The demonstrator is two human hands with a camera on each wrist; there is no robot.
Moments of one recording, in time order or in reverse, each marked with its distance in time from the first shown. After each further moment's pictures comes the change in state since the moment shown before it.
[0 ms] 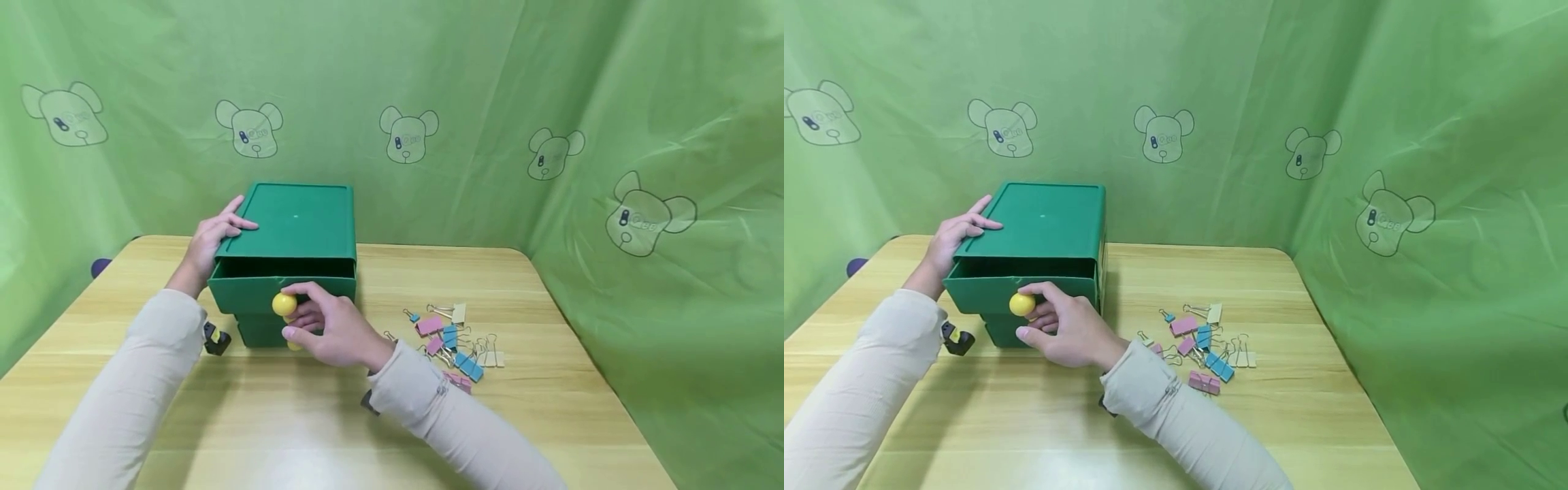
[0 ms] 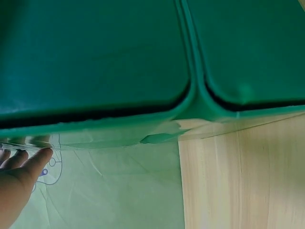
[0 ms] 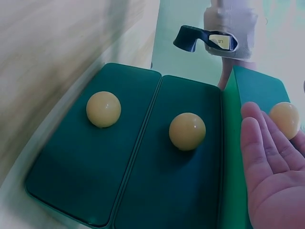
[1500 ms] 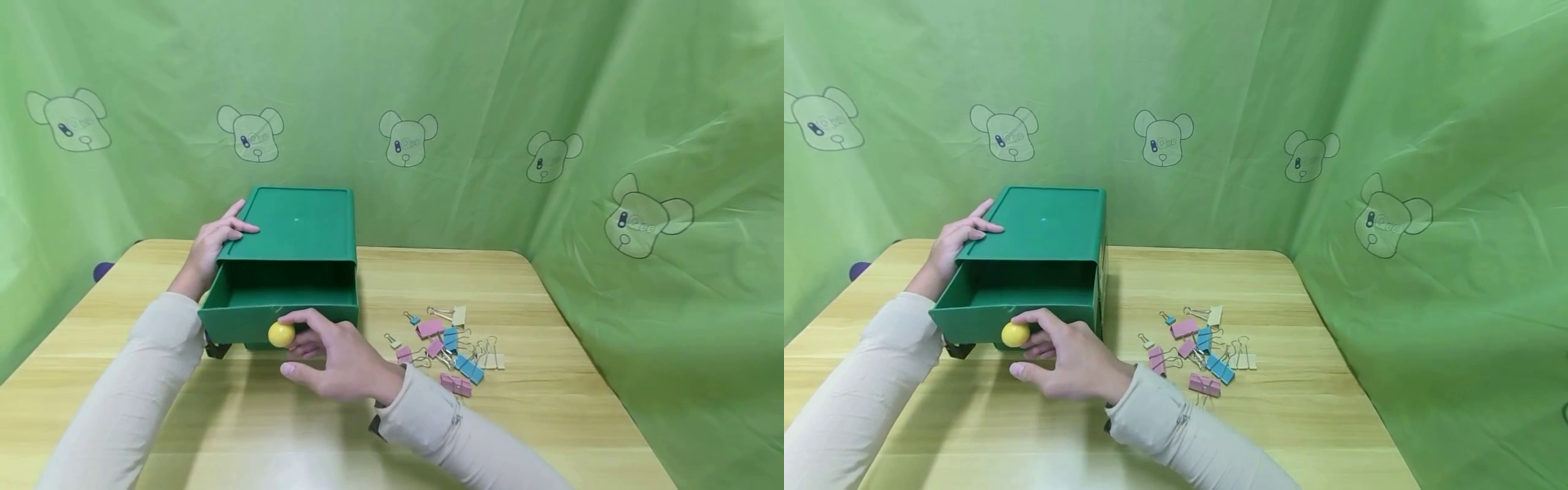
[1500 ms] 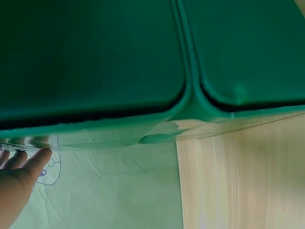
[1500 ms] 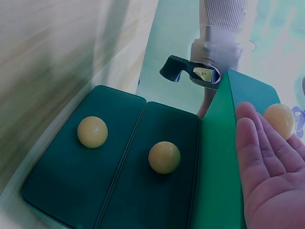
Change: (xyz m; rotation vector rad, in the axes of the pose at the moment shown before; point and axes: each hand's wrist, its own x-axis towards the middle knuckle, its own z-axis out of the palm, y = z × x) left_hand -0.002 0.001 0.002 0.026 0.005 0.009; right_hand -0.031 -0.014 0.007 -0.040 -0.062 -0.079
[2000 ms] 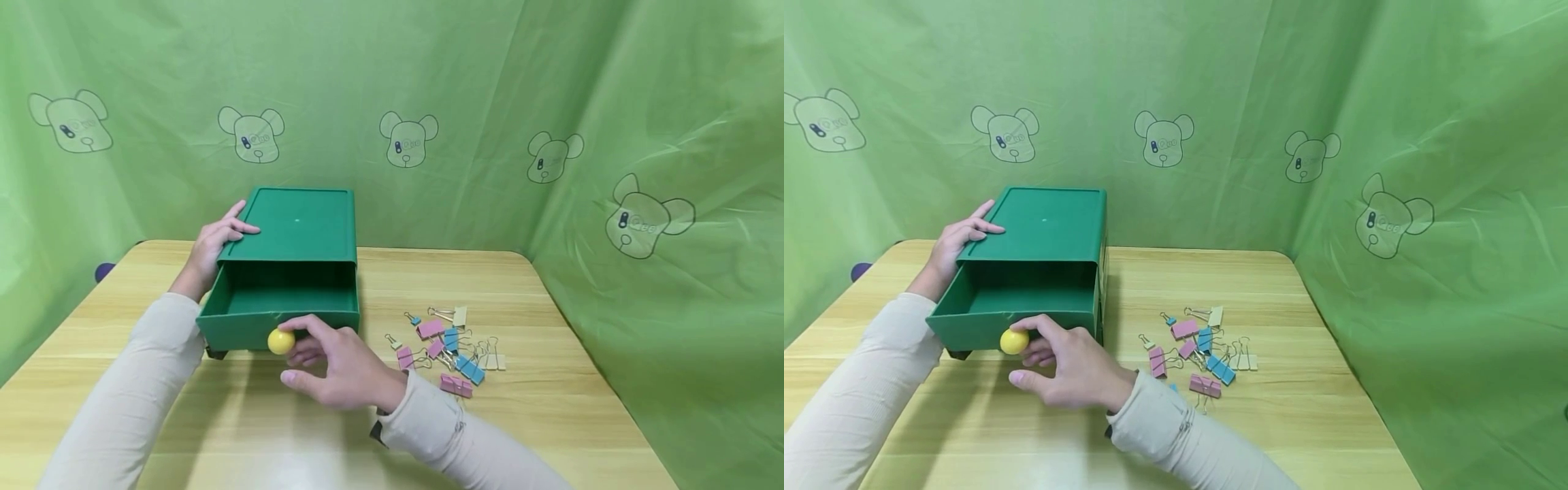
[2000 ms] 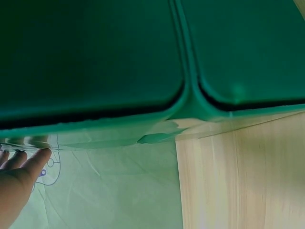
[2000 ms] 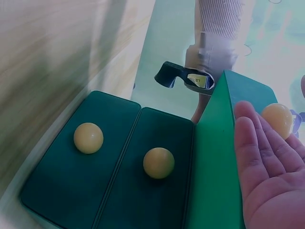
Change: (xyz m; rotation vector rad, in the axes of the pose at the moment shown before) left_hand 0.001 -0.001 0.001 -0.001 0.007 0.018; right_hand -0.007 -0.005 0.001 -0.014 -0.020 -0.016
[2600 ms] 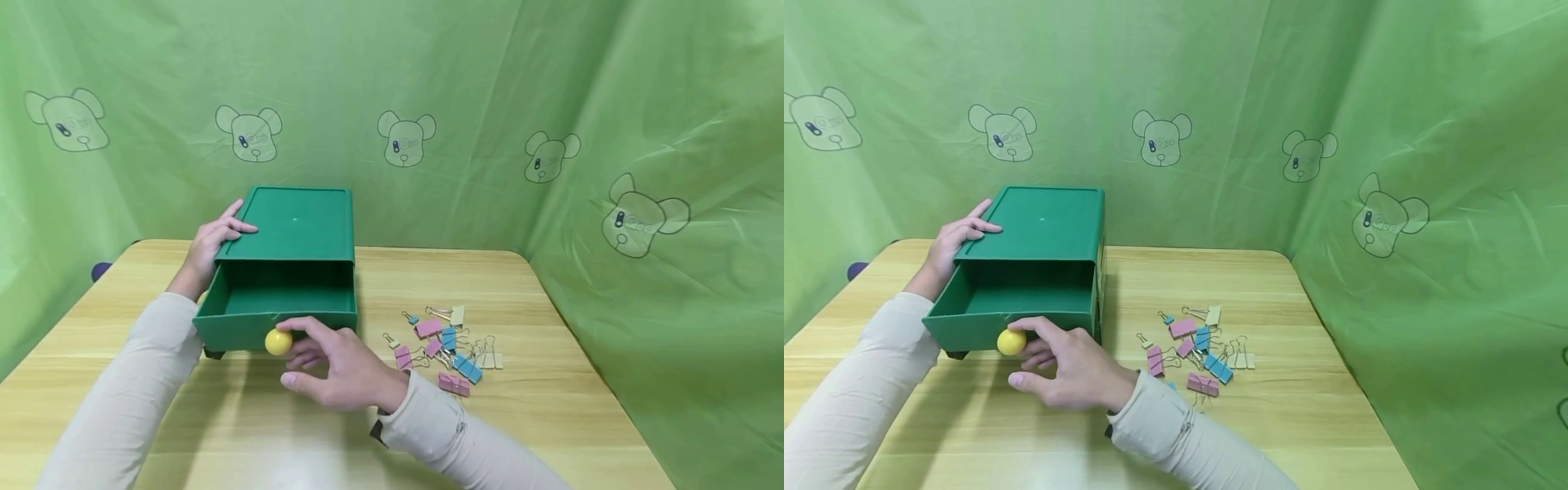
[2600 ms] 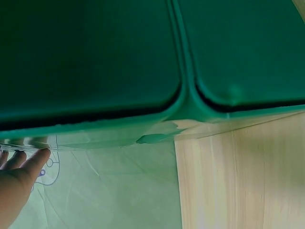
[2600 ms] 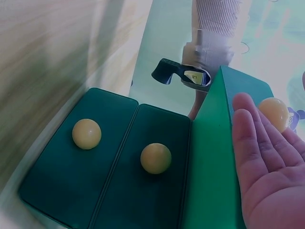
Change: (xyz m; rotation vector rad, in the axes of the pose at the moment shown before) left_hand 0.001 -0.001 0.000 0.008 0.004 0.001; right_hand -0.003 0.000 -0.001 0.052 -0.020 -0.047
